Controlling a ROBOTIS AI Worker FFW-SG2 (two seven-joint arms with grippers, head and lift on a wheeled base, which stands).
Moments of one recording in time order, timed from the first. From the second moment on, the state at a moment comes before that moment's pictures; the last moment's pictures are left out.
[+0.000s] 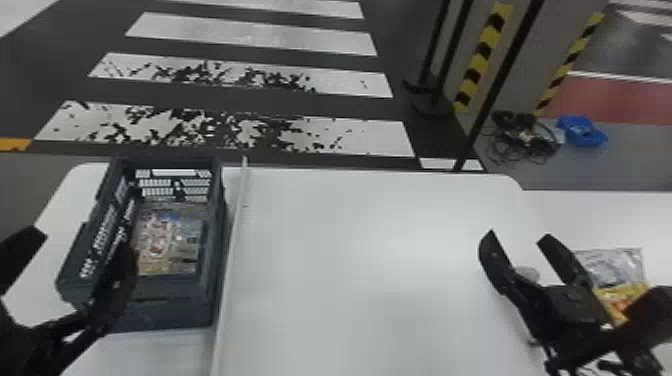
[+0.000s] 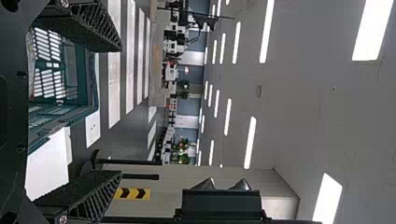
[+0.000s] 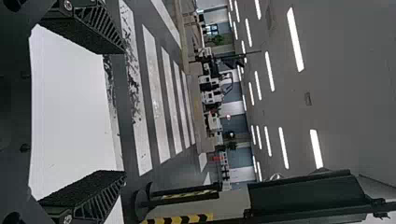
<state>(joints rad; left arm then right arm) 0.69 0.35 0.03 -2.11 0.36 -0.35 -0.11 0.57 -0.12 -0.27 -2.05 -0.39 -0.02 0.24</state>
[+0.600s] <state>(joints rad) 0.58 0.30 0.13 -2.29 0.40 0.32 -0.06 0.62 -0.14 -0.21 -2.04 -0.35 -0.15 0.25</state>
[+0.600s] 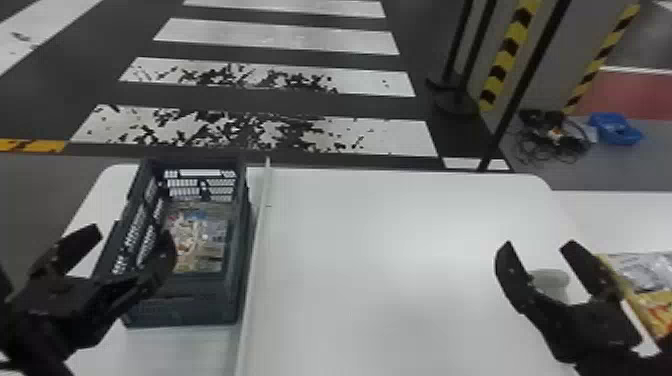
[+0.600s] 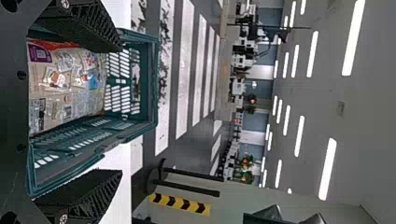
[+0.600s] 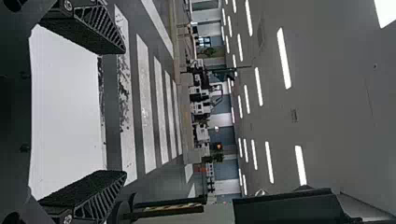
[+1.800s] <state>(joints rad) 0.05 0.20 0.06 -2.09 0.34 0.89 0.01 0.60 -0.23 -0.18 -1.99 -0.37 -0.20 0.27</state>
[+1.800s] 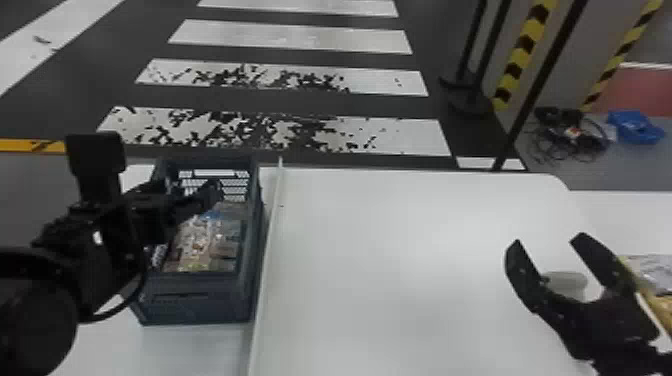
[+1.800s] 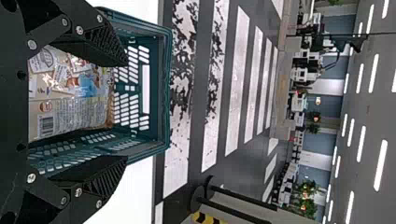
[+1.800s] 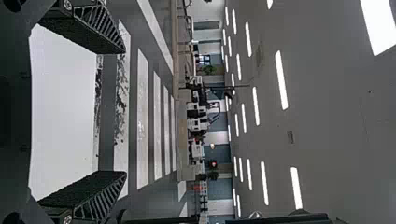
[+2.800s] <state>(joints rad) -0.21 0.14 0.01 -1.72 0.30 1.00 0.07 0.57 -0.29 -0.19 -1.93 -0.42 -0.23 0.27</state>
